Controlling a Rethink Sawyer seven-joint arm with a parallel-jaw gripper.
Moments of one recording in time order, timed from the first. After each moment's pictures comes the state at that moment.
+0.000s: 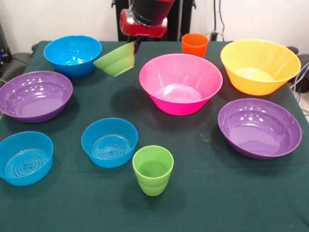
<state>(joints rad) -0.16 -0.60 -0.12 1.68 -0.44 0.69 1.59</state>
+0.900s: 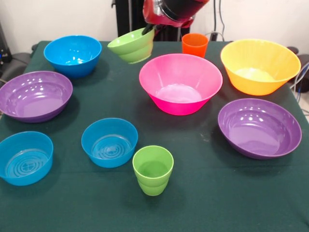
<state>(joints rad) -0.02 -0.53 -0.14 1.38 -0.38 1.22 1.59</state>
